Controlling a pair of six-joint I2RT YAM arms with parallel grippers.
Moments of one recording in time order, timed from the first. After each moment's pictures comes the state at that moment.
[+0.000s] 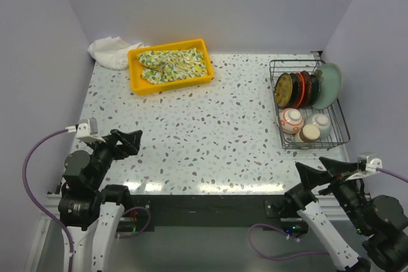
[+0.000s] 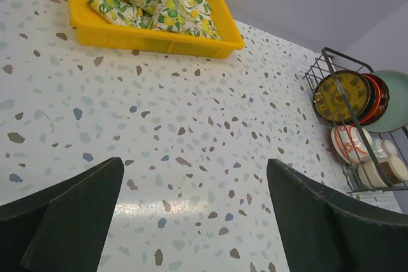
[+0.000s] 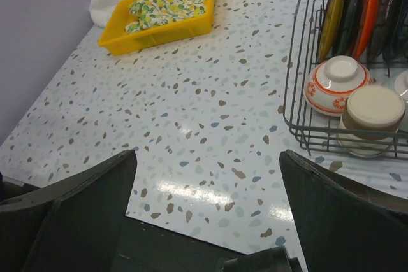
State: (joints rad) left arm -0.06 0.17 0.70 -0.68 0.15 -0.49; right arm 0.53 0.01 1.04 -1.12 0.19 0.37
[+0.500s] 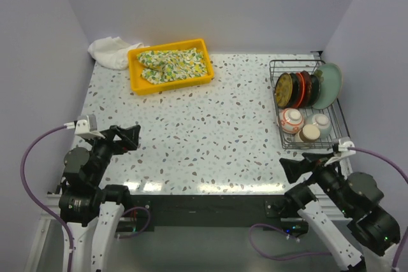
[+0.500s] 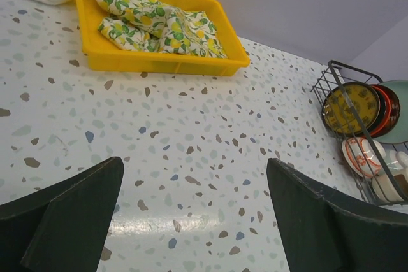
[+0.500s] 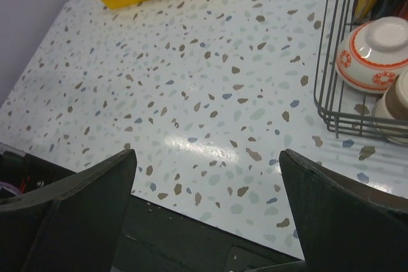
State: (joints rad) left arm -0.06 0.21 0.70 -0.61 0.12 -0.45; right arm 0.53 0.09 0.93 -1.07 0.11 0.40
